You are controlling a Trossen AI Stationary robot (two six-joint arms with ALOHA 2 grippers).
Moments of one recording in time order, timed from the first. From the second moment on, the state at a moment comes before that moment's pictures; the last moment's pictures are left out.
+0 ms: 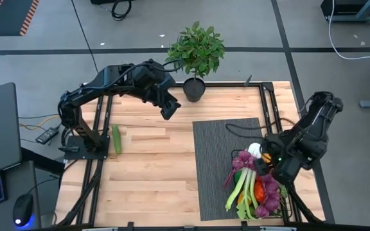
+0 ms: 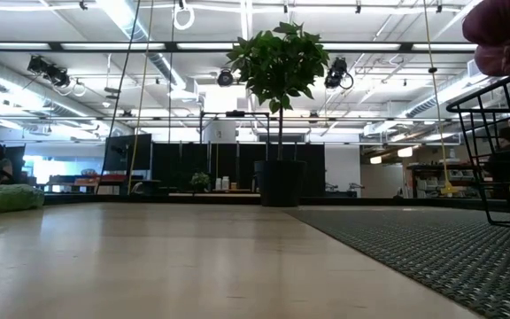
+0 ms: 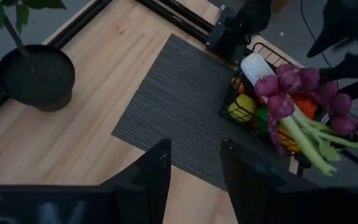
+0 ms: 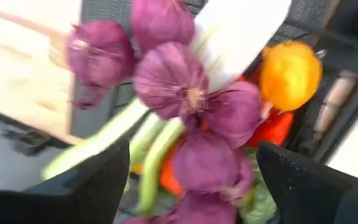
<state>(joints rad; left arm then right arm) 0.15 1.69 2.17 -1.21 0.01 -0.43 0.87 1.29 1.44 -1.55 0.14 2.12</state>
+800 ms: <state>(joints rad) 0.10 1.69 2.17 -1.22 0.00 -0.47 0.79 1.50 1.28 -1.57 -0.19 1.72</state>
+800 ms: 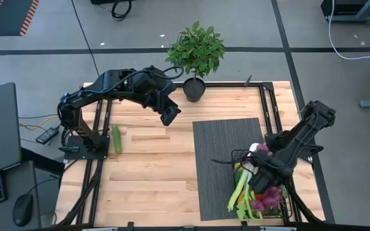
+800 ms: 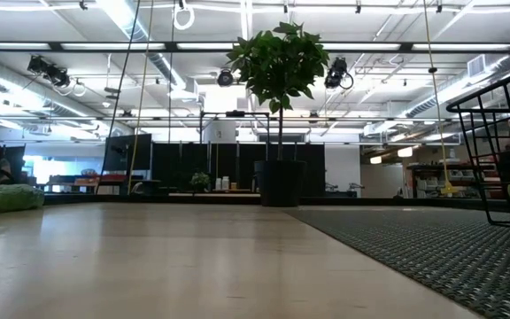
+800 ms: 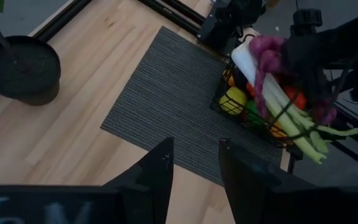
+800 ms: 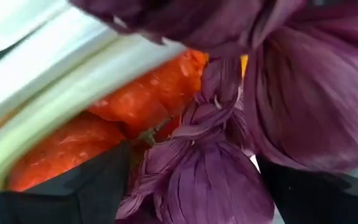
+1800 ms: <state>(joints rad) 0.14 1.65 2.08 -1.56 -0.25 -0.52 0.90 1.40 1.39 -1.57 0.00 1.99</state>
